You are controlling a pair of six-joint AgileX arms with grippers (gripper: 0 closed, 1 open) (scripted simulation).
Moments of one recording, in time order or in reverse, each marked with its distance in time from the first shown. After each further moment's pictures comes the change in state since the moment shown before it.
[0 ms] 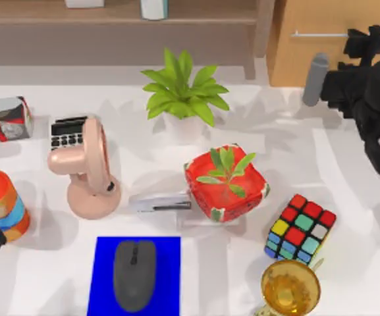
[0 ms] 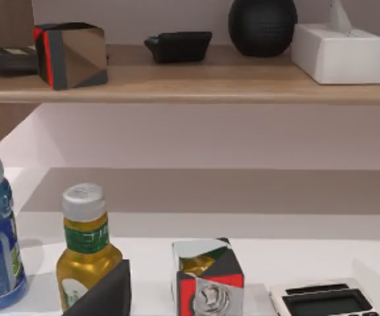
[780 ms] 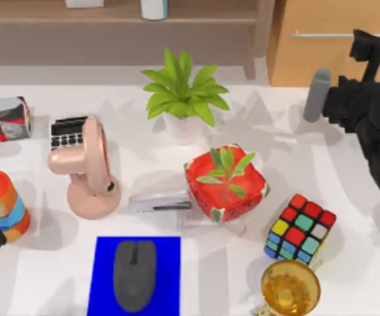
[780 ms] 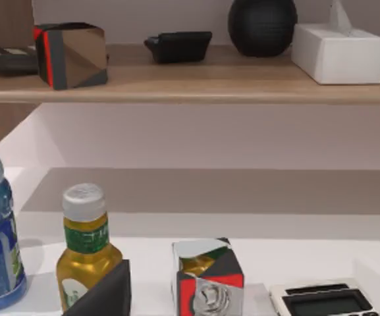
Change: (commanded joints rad) left arm 0.000 0.000 0.000 0.000 0.000 0.000; right arm 0.035 -0.070 -0.200 0.091 0.015 0.009
